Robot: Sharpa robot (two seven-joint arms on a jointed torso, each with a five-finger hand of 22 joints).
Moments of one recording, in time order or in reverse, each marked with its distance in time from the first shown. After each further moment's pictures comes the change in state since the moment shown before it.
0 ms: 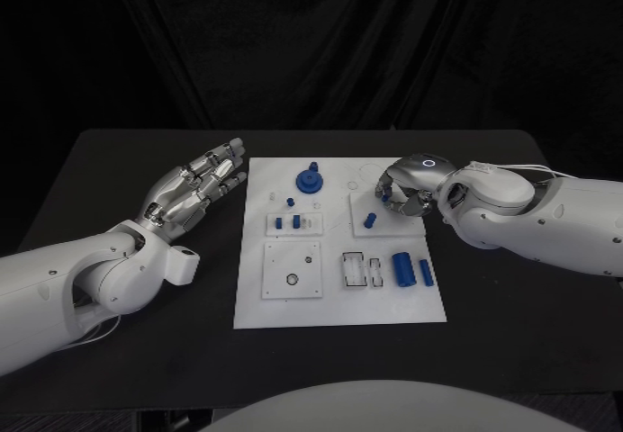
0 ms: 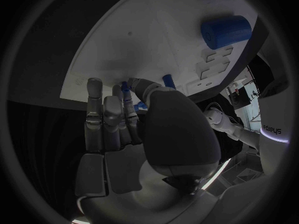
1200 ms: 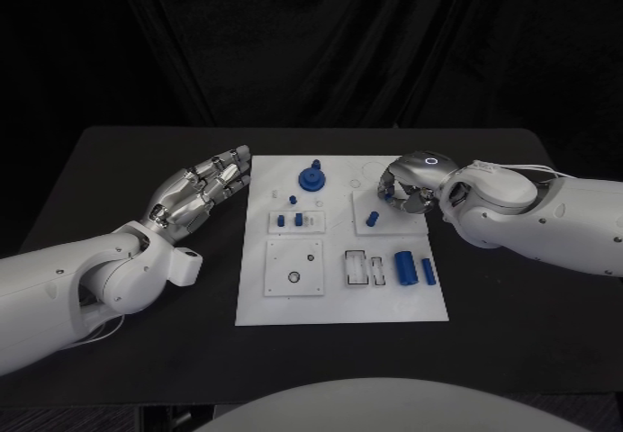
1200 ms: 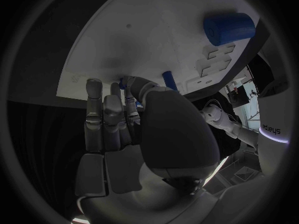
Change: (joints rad) left arm -0.017 0.001 0.000 -0.008 0.000 0.016 0.000; left_hand 0.027 -0.007 0.015 -0.021 0.036 0.059 0.052 0.004 0.006 0.023 0.031 0.039 0.004 0.041 0.027 0.032 0.010 0.000 0.009 0.009 0.000 0.000; right arm -0.004 0.009 -0.002 -0.012 0.010 -0.038 0.021; right_hand 0.065 0.048 -0.014 -0.088 0.014 0.095 0.024 0.085 0.107 0.102 0.016 -0.018 -0.059 0.015 -0.010 -0.035 -0.051 0.000 0.018 -0.007 0.043 0.000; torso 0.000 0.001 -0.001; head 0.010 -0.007
